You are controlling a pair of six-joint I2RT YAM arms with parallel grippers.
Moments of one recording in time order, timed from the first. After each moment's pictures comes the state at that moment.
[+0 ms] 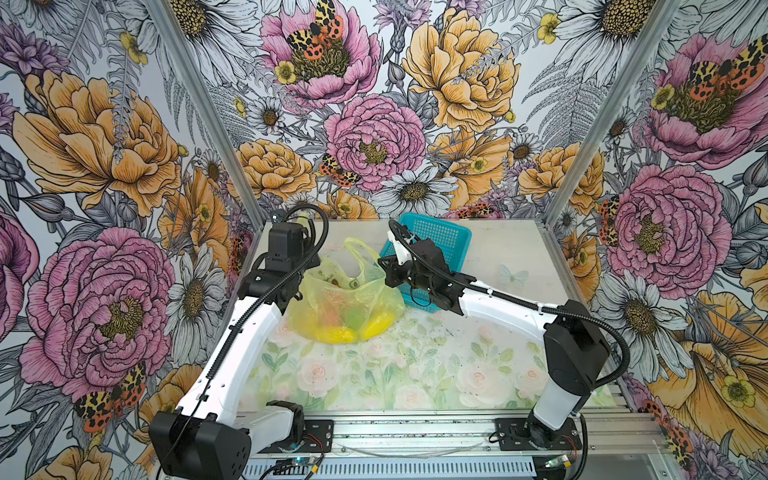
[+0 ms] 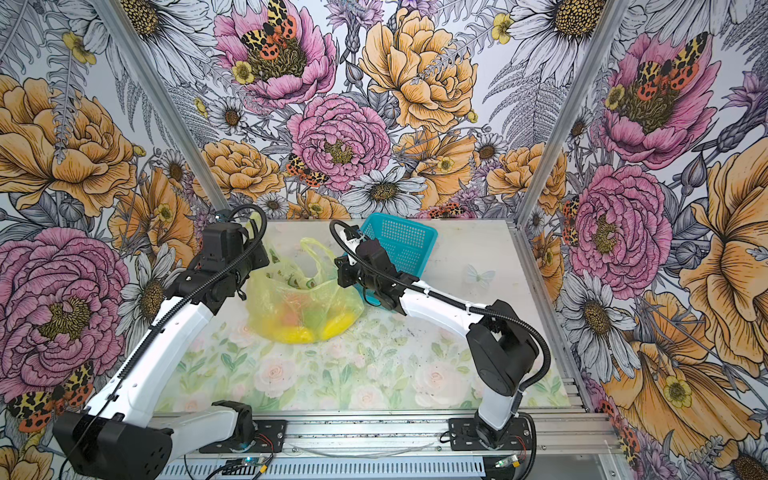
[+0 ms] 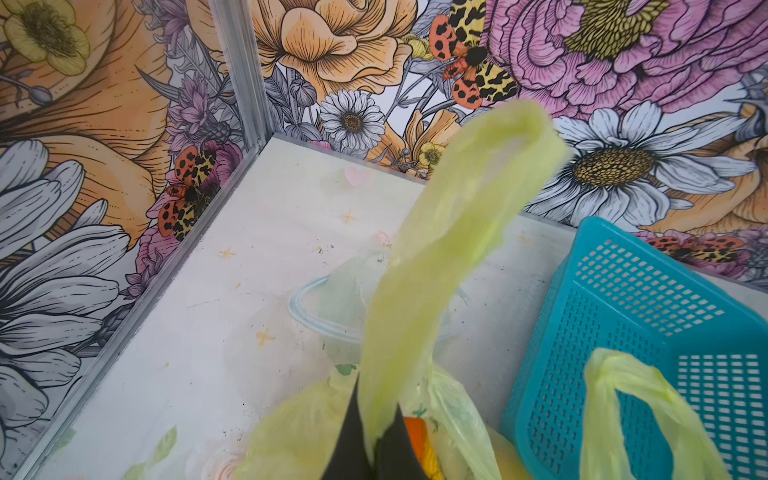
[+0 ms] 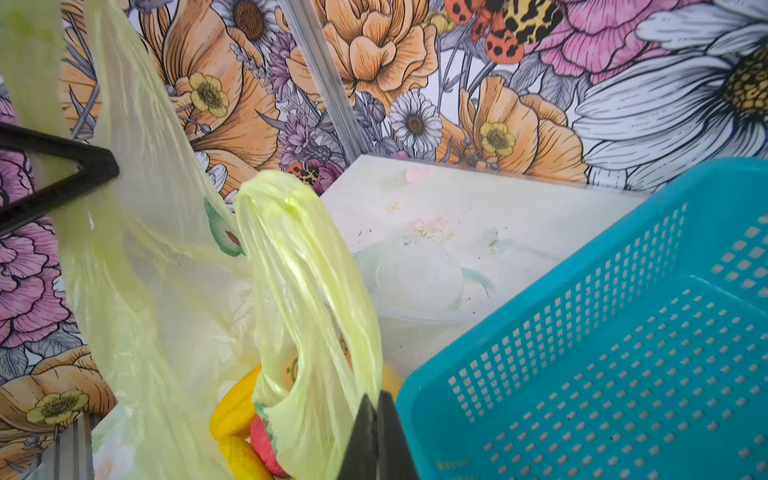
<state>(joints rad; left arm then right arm) -0.17 1.19 1.25 -0.59 -0.30 -0.37 0.76 1.74 1.32 0.09 -0.08 0.34</state>
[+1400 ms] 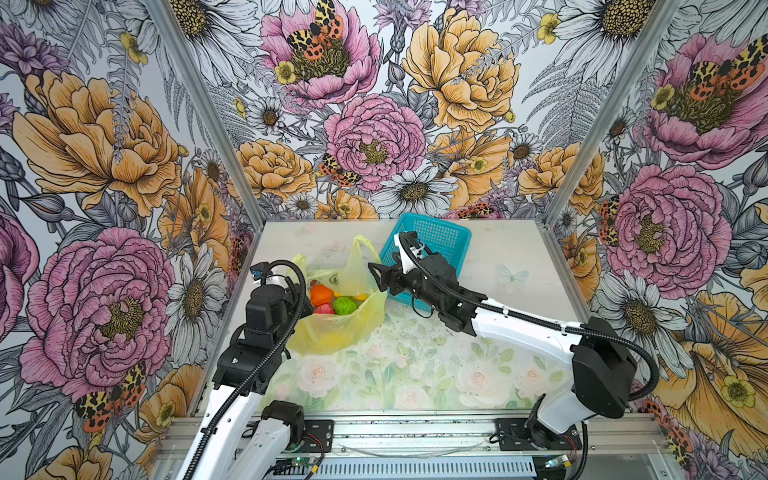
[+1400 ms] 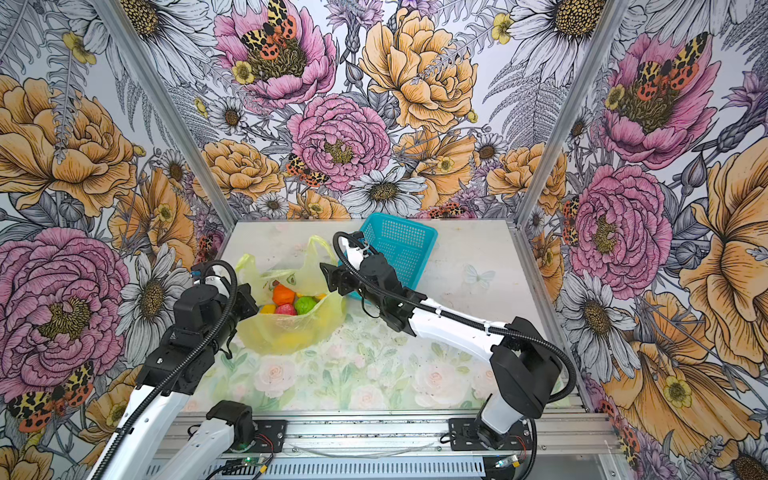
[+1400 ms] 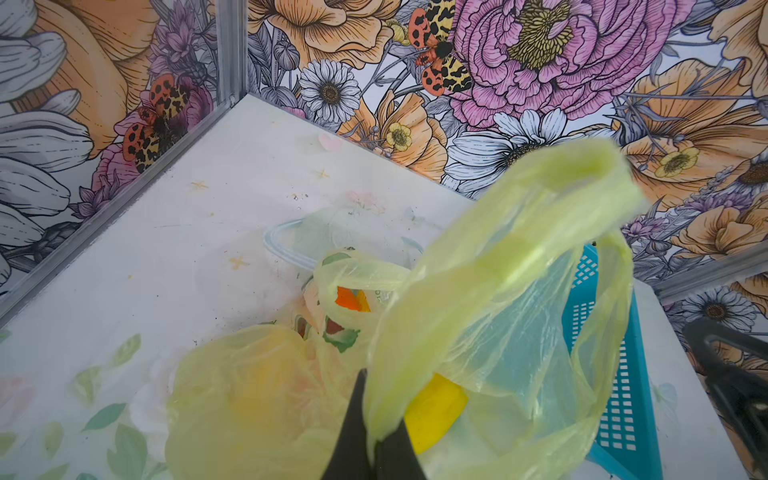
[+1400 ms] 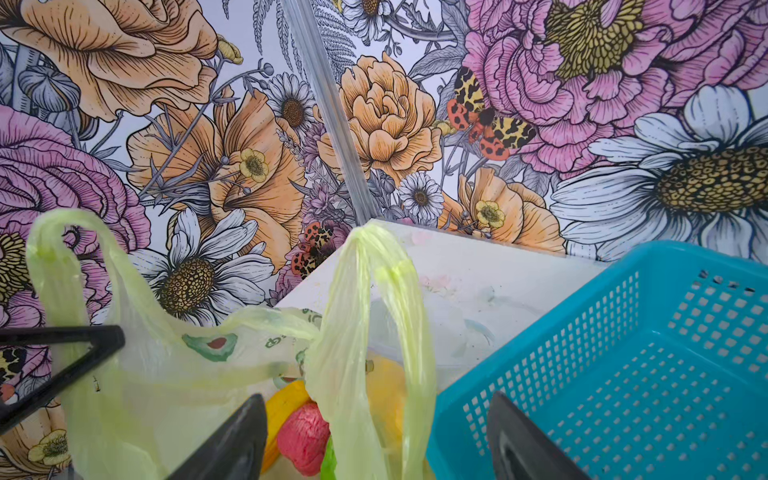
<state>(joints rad) -0.22 0.66 0.81 -0.58 -0.23 -0.51 0.86 1.61 1.18 0.24 0.06 0.30</state>
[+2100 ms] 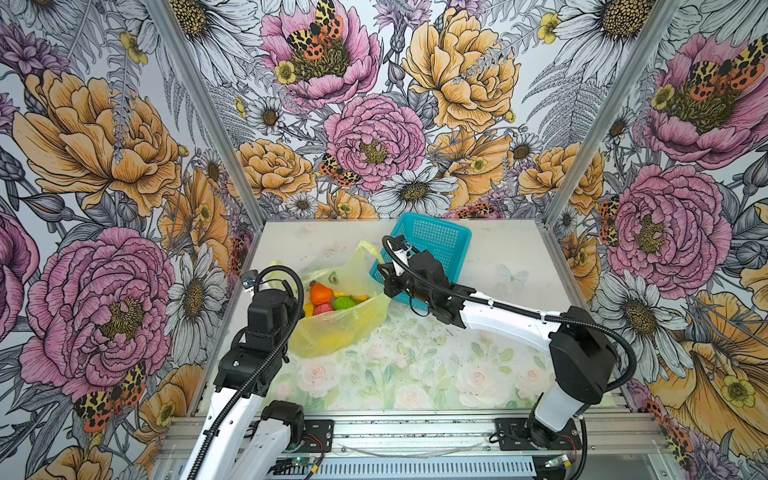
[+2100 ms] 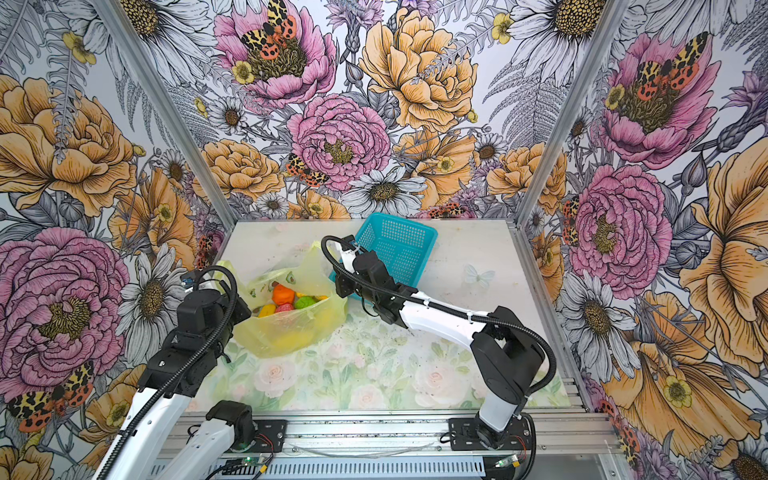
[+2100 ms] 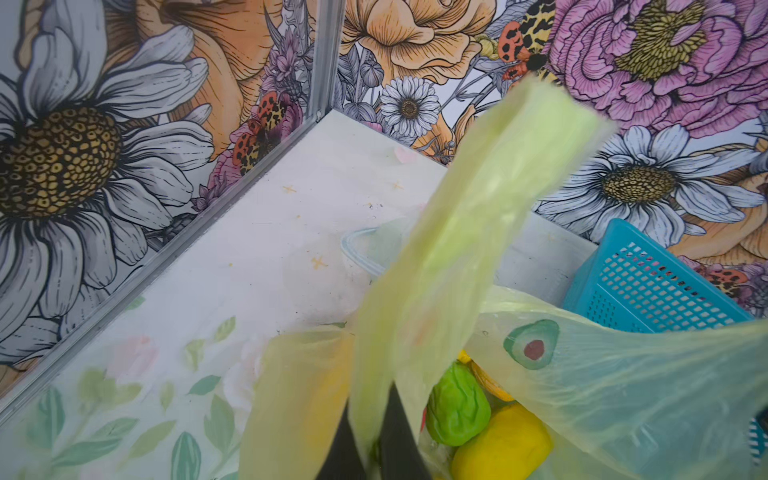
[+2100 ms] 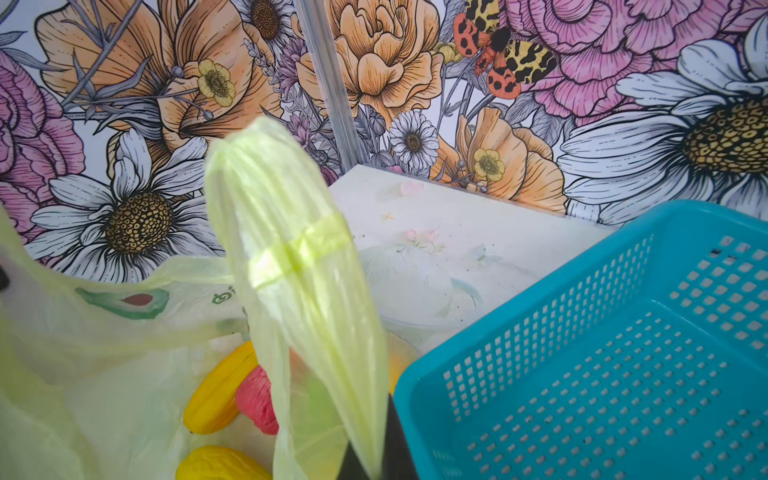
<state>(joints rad) -0.19 0.63 0.77 -0.62 -0.45 -0.51 0.83 1.65 1.14 0.21 0.02 0.24</state>
